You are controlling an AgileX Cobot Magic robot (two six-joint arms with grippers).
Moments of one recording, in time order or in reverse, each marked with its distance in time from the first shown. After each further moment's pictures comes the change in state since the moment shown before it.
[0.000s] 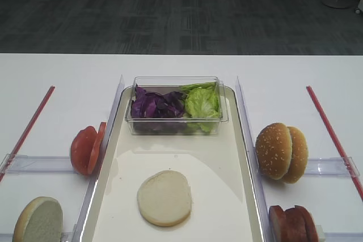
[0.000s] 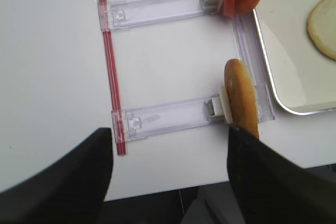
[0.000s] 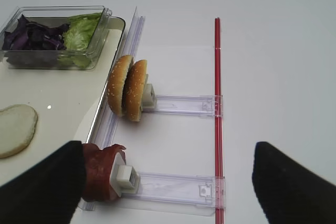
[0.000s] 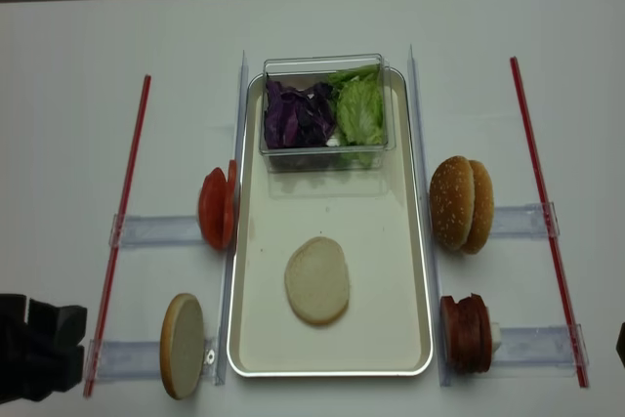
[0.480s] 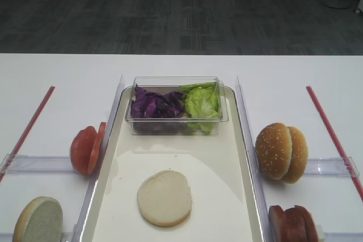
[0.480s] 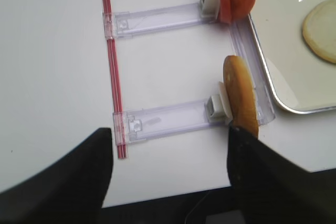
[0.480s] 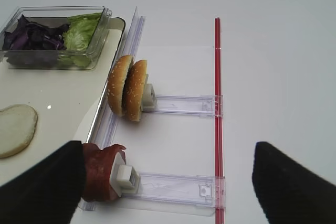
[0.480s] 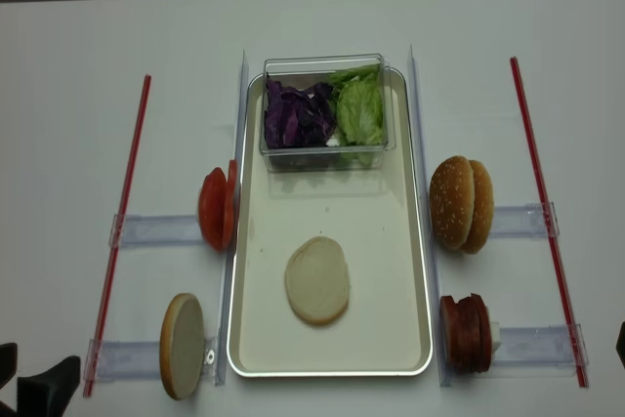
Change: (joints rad) left arm 0.002 -0.289 0.111 0.004 0.023 -0.012; right arm 0.000 0.000 0.000 0.000 0.000 0.000
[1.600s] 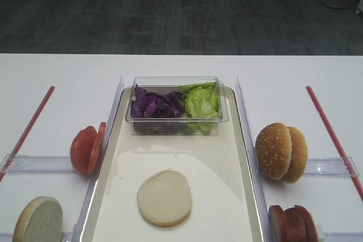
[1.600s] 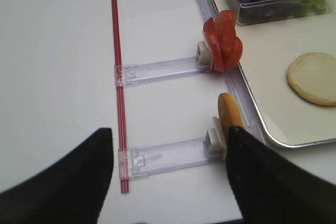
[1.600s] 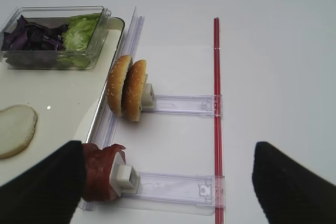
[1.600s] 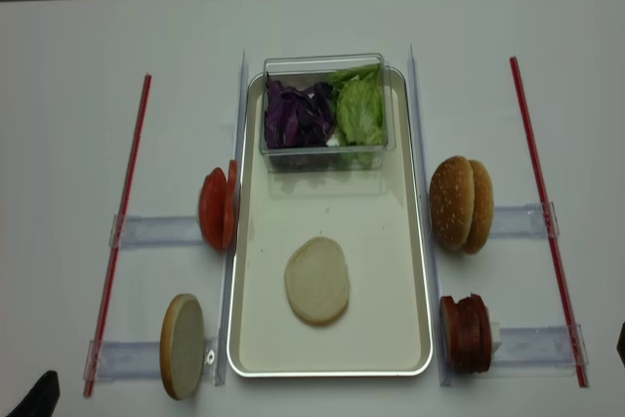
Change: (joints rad) left arm 0.000 -0.277 0.000 0.000 0.019 -0.018; right arm 0.000 0.000 0.000 -0.002 0.000 0.004
